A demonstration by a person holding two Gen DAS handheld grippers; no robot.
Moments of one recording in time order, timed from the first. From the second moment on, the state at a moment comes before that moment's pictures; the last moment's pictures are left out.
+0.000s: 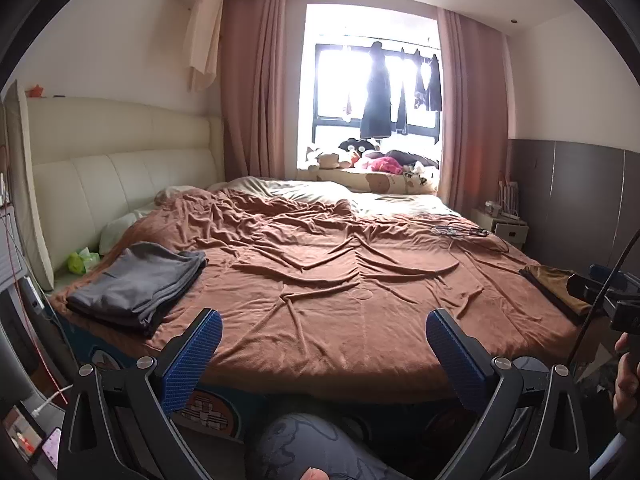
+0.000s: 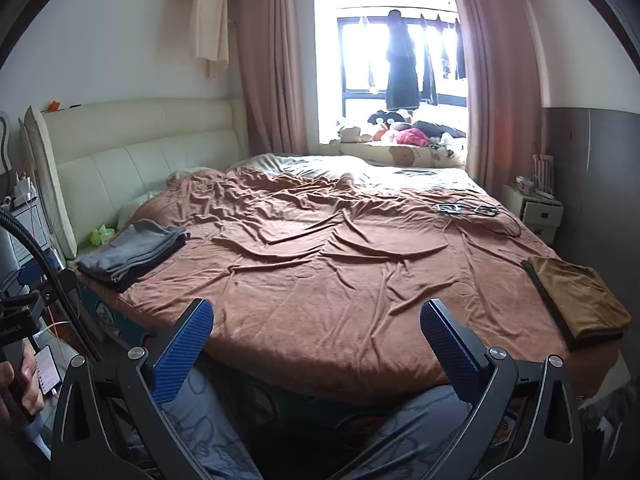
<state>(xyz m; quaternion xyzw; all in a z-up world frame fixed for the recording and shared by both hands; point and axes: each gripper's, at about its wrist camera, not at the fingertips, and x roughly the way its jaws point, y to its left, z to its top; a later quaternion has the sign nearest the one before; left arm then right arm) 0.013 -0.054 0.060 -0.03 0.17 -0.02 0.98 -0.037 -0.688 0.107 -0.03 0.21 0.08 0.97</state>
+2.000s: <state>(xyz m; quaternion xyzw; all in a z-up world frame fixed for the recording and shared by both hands) -0.002 -0.057 0.066 -0.04 0.16 -0.01 0.99 -0.038 -0.697 0.104 -0.05 0.21 0.07 0.97</state>
